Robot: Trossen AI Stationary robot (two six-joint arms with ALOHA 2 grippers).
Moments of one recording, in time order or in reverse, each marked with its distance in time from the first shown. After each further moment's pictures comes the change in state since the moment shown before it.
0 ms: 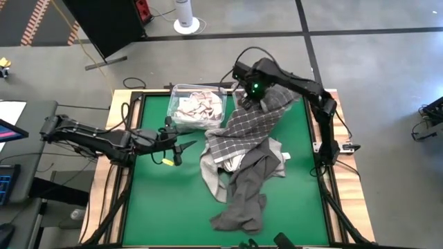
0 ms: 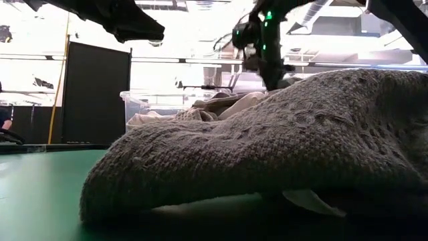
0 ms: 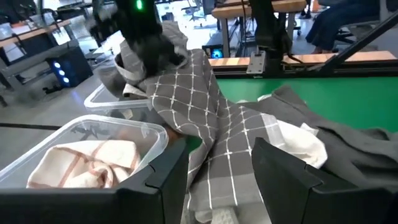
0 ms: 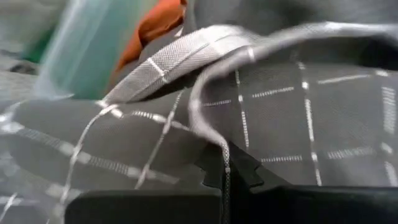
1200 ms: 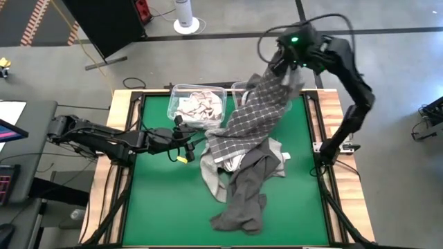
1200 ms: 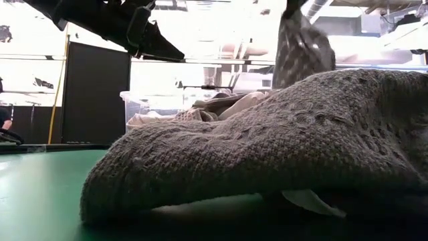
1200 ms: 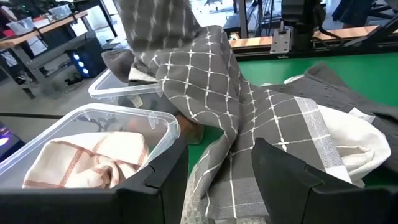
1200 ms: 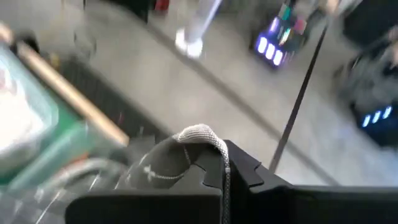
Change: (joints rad) left arm 0.099 0.227 0.000 0.184 0.016 0.054; right arm -0.029 -0.340 0.350 0.079 0.387 -0.340
